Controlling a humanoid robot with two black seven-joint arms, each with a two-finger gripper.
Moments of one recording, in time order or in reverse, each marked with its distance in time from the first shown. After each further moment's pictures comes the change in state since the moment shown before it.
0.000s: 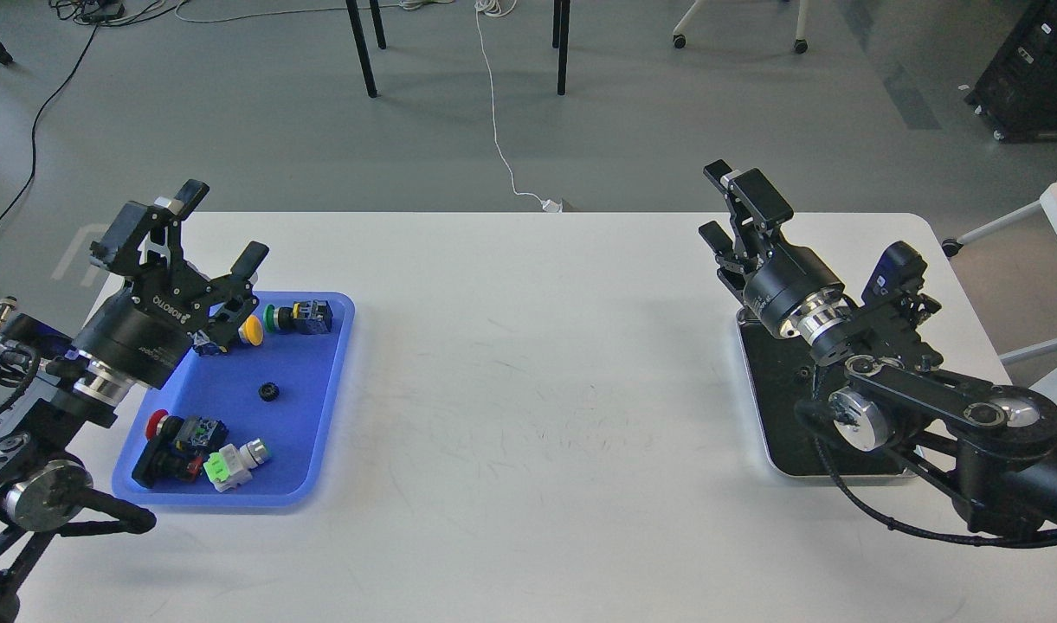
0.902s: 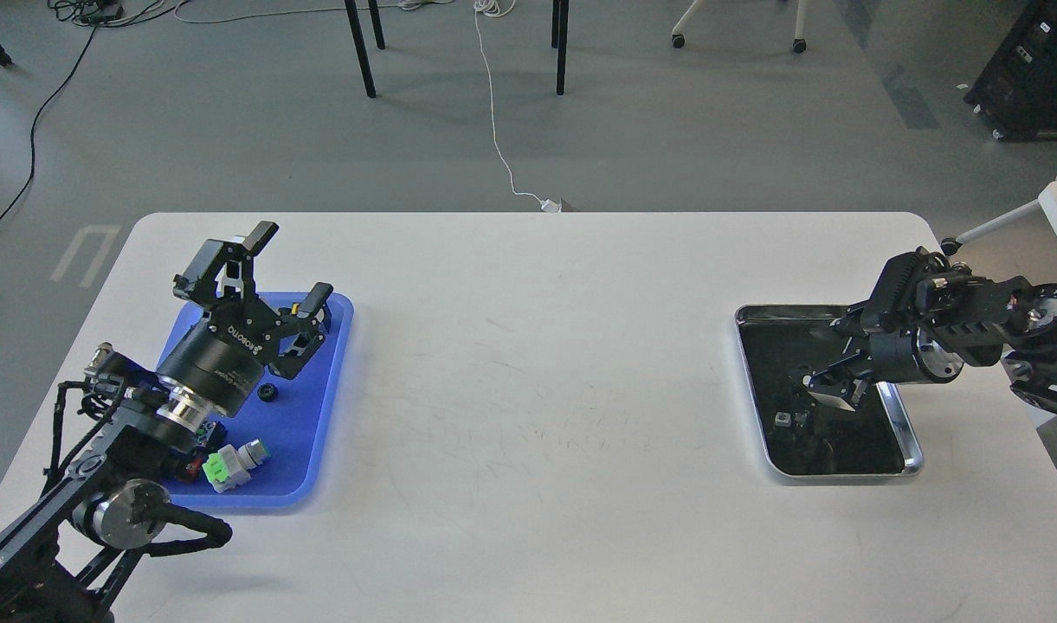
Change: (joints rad) left arm 0.030 -0.213 0.001 0.011 -0.121 0.063 0.133; right arm 0.581 -0.094 -1.163 -0.388 -1.221 0.013 0.000
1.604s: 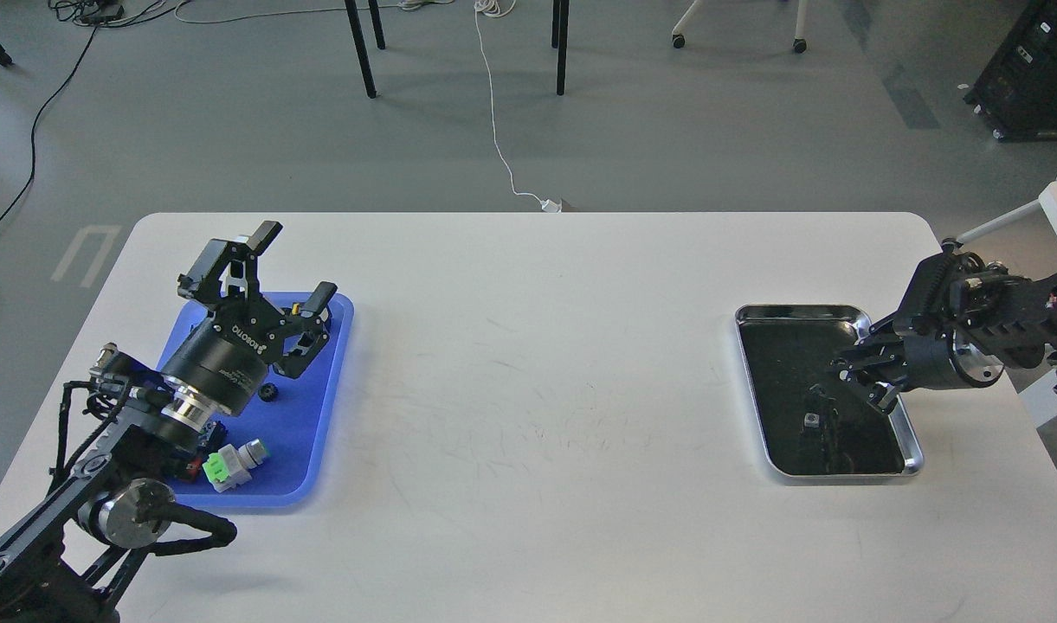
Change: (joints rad) left arm -0.003 -0.008 0.002 0.000 0.001 0.003 0.000; right arm 0.031 -0.025 -0.077 0.014 -0.010 0.018 0.000
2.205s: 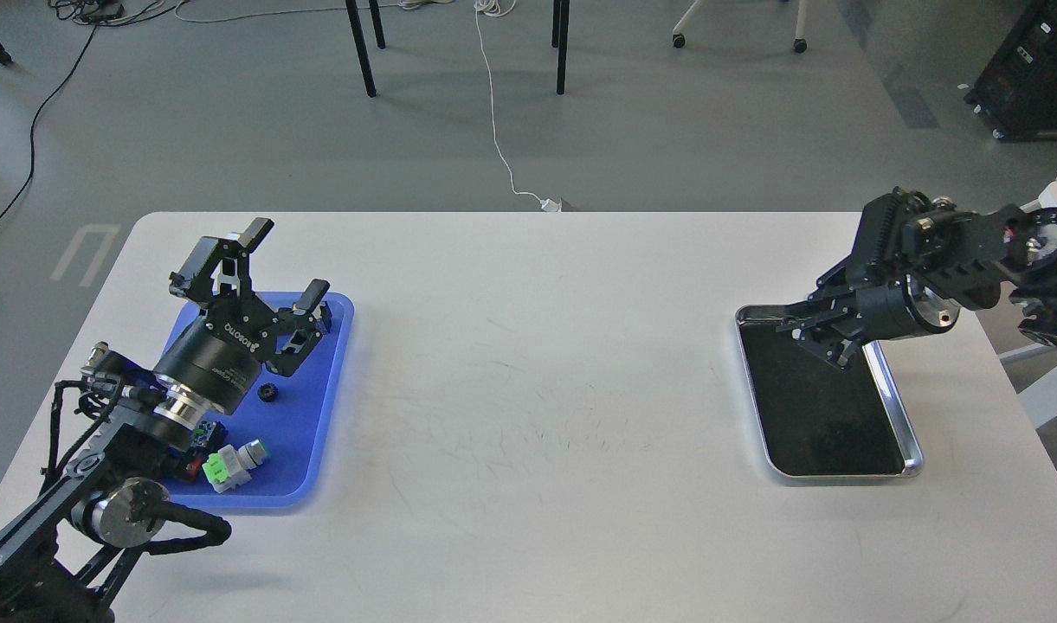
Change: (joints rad) left arm 0.002 0.005 -0.008 0.000 -0.001 0.001 0.000; right arm 0.269 -0.003 -0.140 0.195 0.011 0.009 0.000
